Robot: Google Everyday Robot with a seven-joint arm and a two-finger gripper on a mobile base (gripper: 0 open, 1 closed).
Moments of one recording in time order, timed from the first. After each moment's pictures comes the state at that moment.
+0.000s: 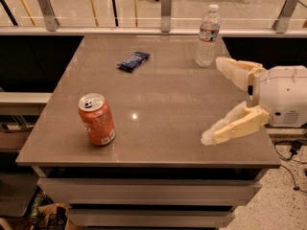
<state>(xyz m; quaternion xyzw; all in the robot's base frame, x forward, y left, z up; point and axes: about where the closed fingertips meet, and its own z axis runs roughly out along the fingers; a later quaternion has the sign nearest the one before) 0.423 -0.105 0.968 -0.50 0.62 0.29 0.53</state>
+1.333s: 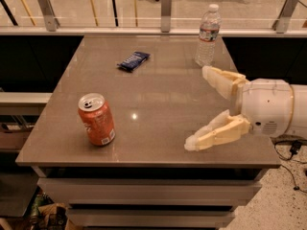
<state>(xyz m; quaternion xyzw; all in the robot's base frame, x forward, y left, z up) 0.421 -0.080 0.953 -0.47 0.61 0.33 0.54</state>
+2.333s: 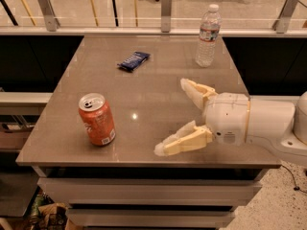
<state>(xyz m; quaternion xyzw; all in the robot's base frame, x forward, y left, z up) 0.436 -0.035 0.910 -0.47 0.62 0.32 0.54</state>
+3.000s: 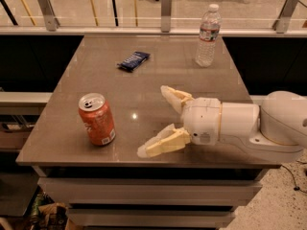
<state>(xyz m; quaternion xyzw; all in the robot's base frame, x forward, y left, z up) 0.449 0.002 0.881 -0.47 0.61 0.35 0.52</state>
